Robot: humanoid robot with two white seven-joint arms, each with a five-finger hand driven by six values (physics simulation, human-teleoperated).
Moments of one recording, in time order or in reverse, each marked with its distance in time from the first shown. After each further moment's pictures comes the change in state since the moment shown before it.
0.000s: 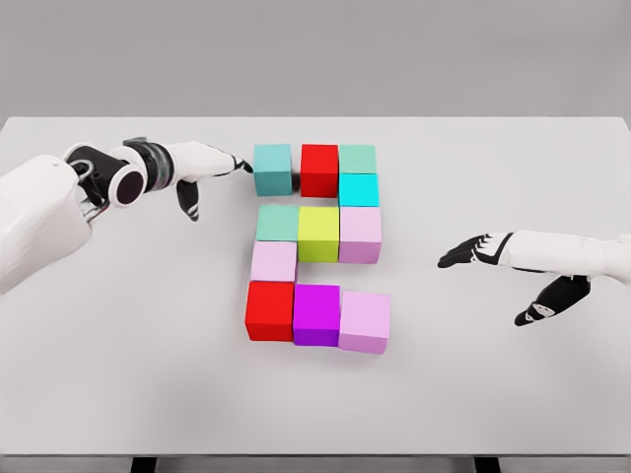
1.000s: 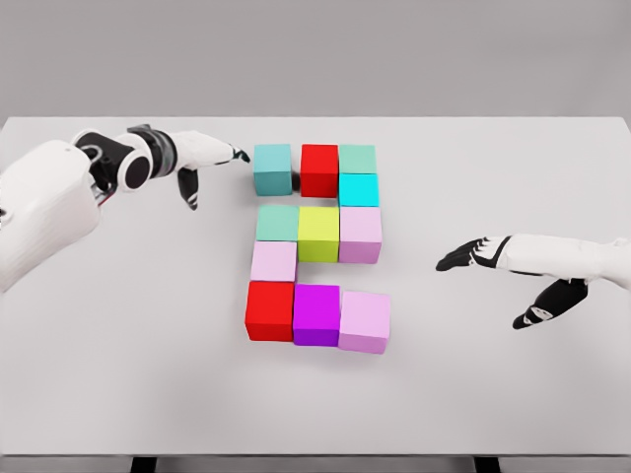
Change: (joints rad) left arm -0.037 -0.070 0.006 0.142 -0.028 -0.041 0.000; right arm 0.009 0.005 0.001 0.000 0.000 0.000 0.000
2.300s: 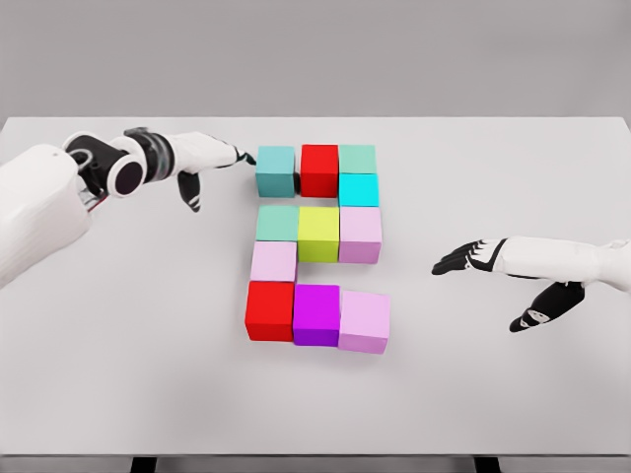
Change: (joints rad) left arm 0.014 0.057 0.004 -0.107 0.016 -0.014 0.000; right arm 0.003 -0.001 0.000 -0.021 0.000 0.000 0.000
